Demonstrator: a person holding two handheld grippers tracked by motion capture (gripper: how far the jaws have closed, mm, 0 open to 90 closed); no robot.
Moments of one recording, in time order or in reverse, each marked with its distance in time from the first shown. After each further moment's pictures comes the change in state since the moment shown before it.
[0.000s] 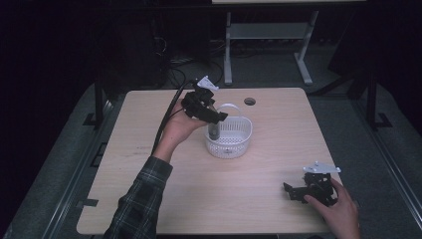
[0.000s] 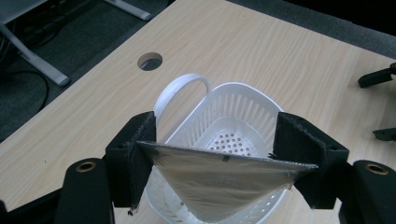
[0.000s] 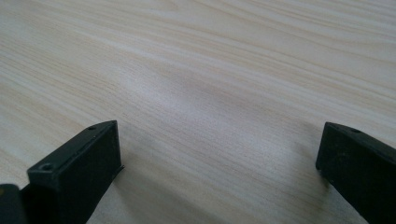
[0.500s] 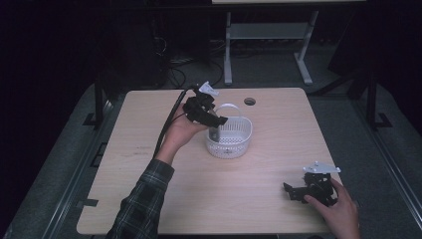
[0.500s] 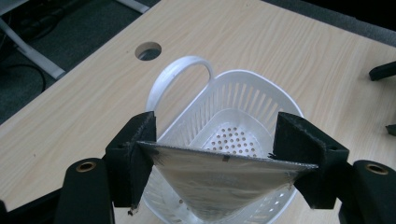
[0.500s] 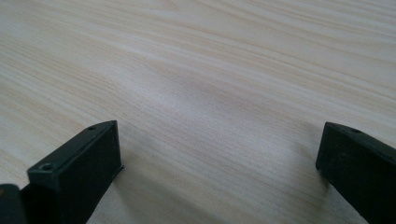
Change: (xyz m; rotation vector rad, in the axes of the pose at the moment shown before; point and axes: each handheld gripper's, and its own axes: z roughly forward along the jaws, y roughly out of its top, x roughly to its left) left arm 0.001 -0.012 0.016 0.012 -0.007 -0.012; right arm 0.000 0.000 0.000 -0.001 -0.001 0.002
